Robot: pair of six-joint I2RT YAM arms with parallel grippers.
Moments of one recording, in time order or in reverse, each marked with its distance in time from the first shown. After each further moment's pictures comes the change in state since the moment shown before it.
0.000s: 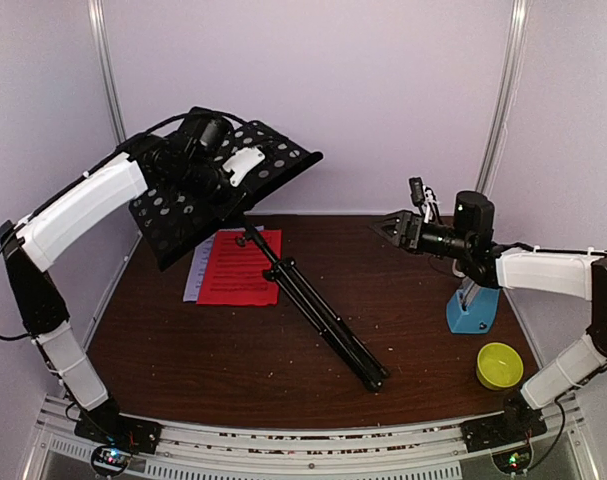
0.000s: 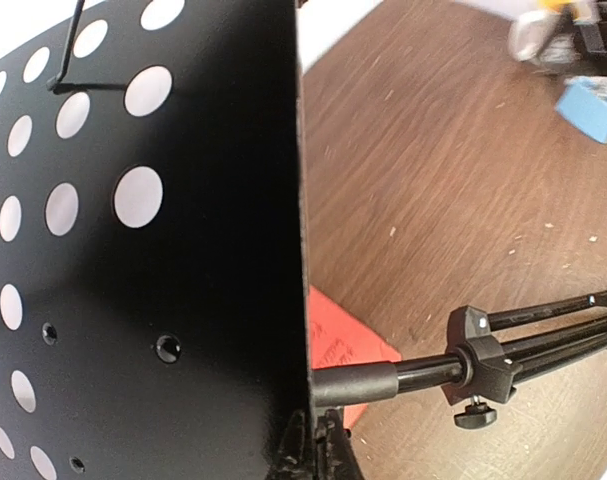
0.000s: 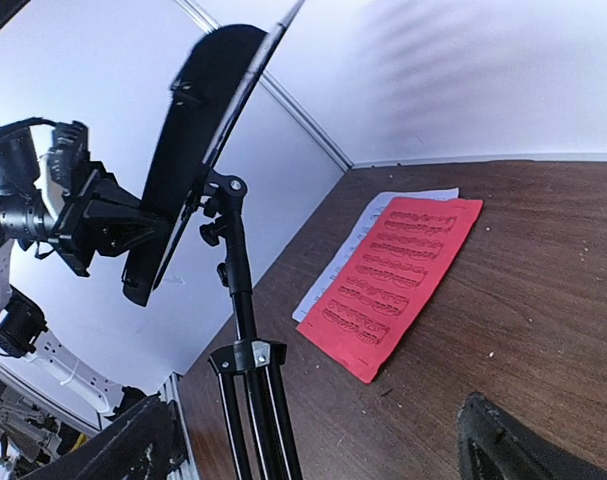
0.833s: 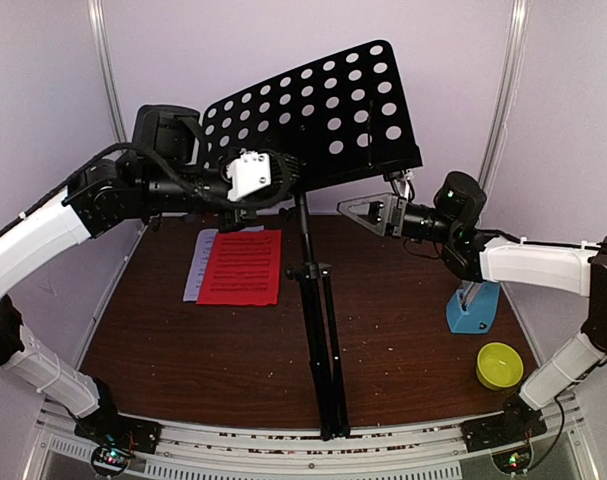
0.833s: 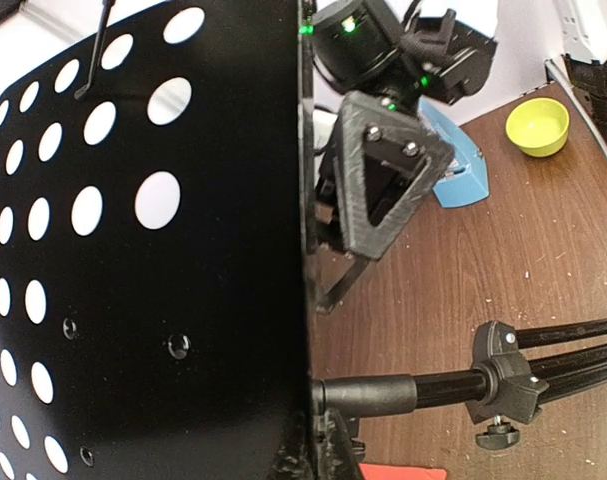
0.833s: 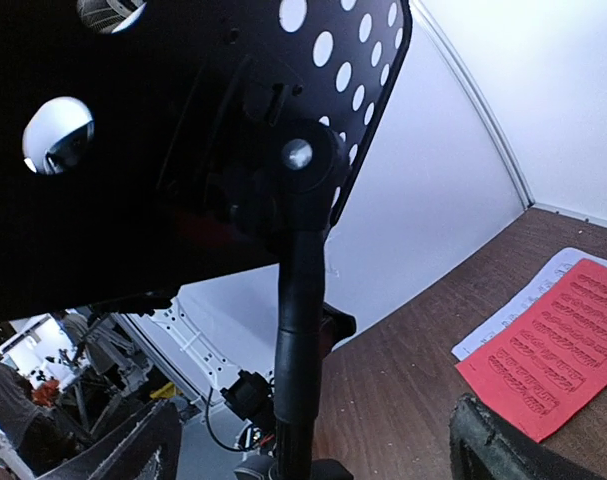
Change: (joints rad) left arm -0.270 -0.314 -0.268 0.390 0.138 0.541; right arm 0.178 0.048 0.147 0.216 -0.149 0.098
